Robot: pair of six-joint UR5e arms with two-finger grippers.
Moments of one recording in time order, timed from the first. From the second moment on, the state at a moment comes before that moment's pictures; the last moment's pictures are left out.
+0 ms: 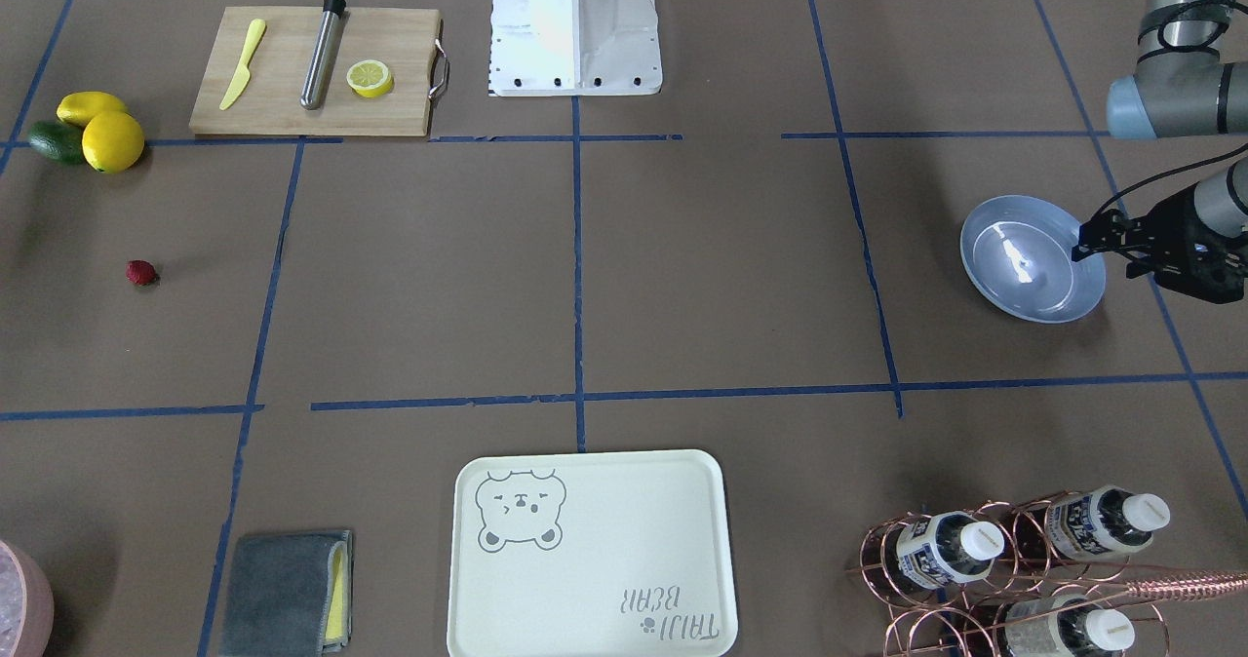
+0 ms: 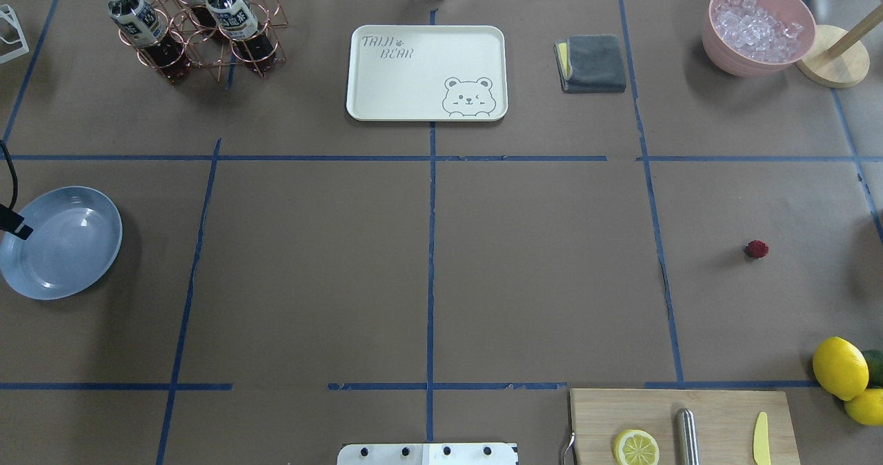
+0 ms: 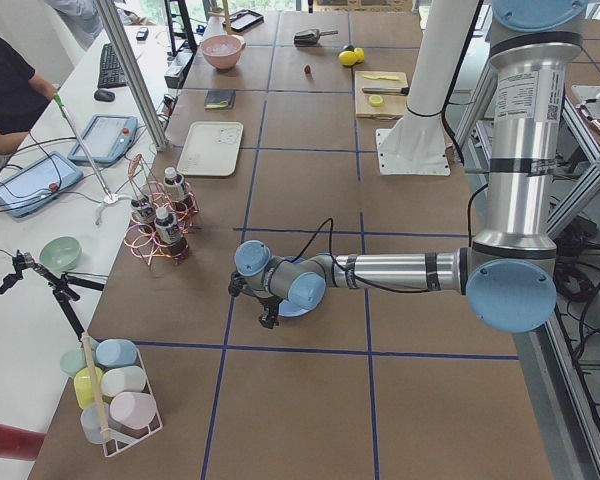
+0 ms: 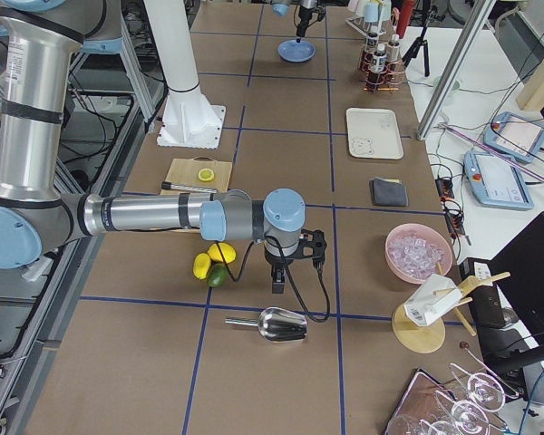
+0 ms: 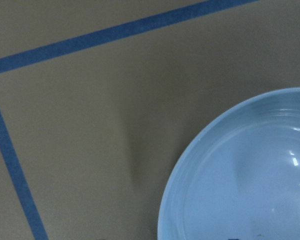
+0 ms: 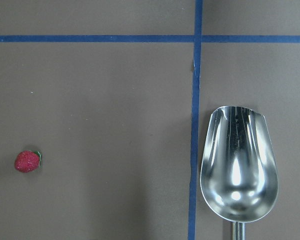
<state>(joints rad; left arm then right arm) -1.14 -1.57 -1.43 -1.99 -2.39 -0.17 1.49 -1.77 1.85 -1.59 2.39 0.09</state>
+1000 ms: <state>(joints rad) -1.12 -1.57 -1.40 -2.03 -2.39 -0.17 1.49 -1.77 1.85 -1.59 2.40 0.09</state>
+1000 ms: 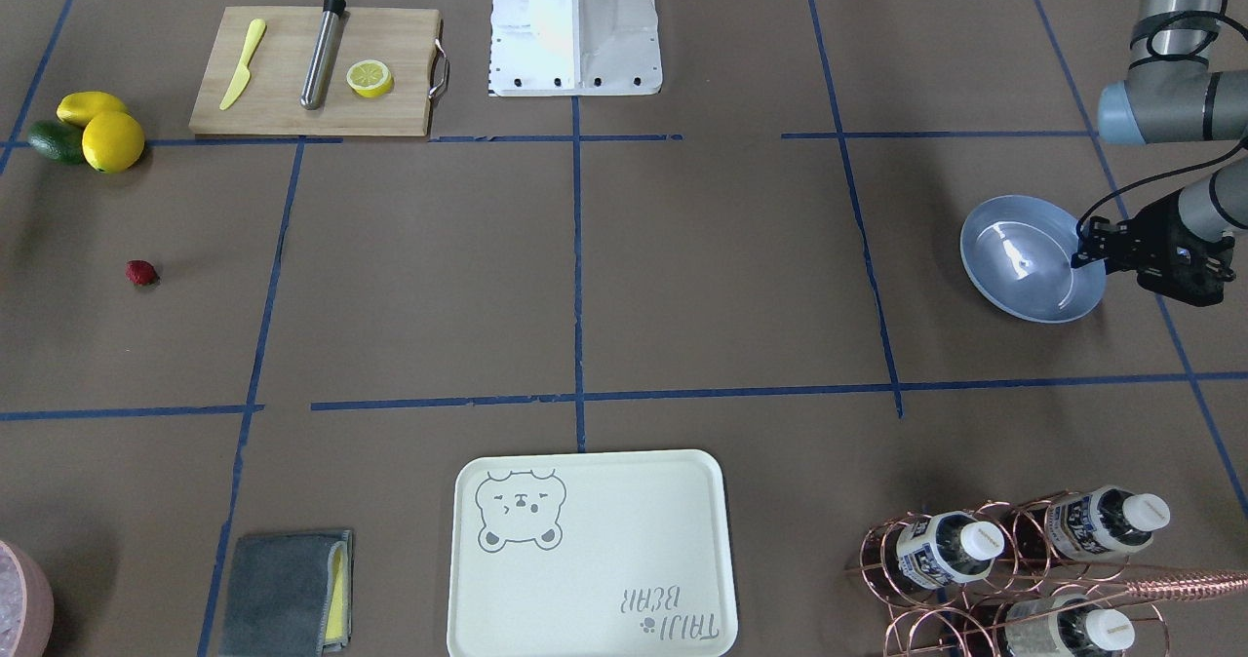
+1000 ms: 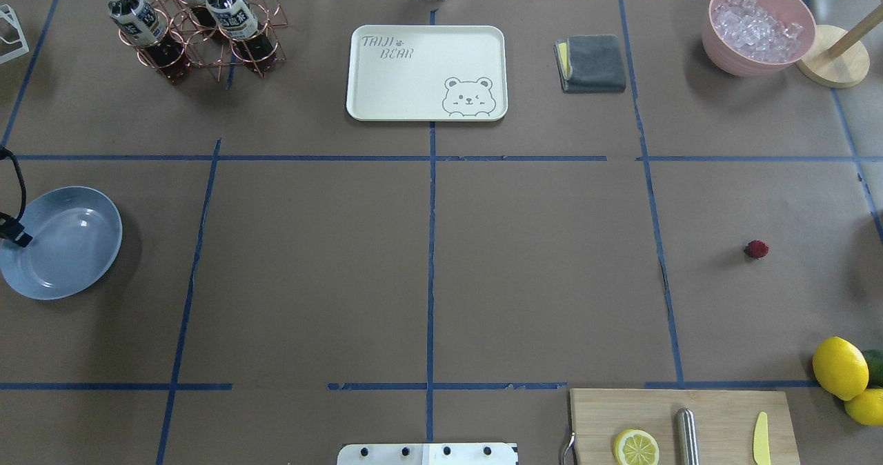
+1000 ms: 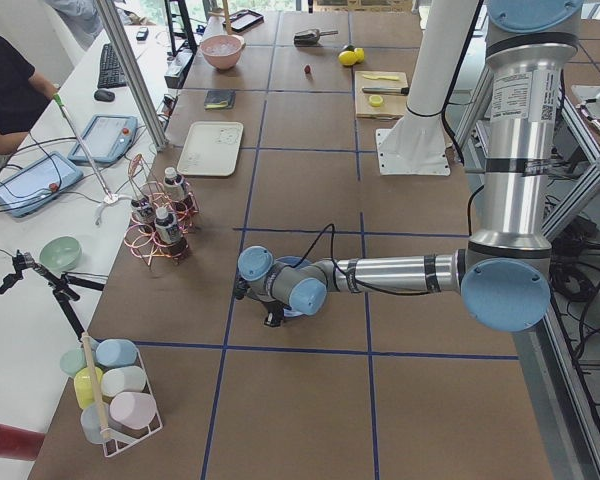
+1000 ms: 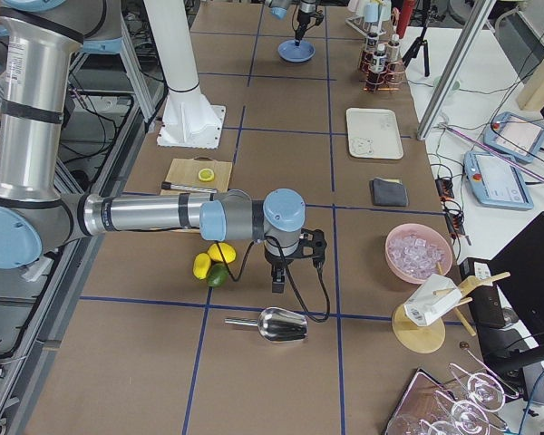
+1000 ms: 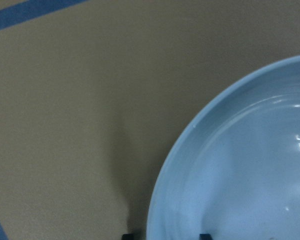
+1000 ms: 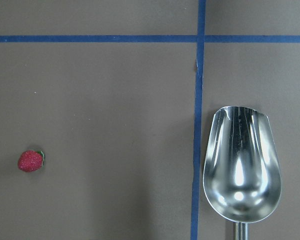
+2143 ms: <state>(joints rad) -1.03 -1.66 -1.72 -2.06 -2.52 -0.82 1.49 -1.77 1.87 -1.59 2.40 0.09</state>
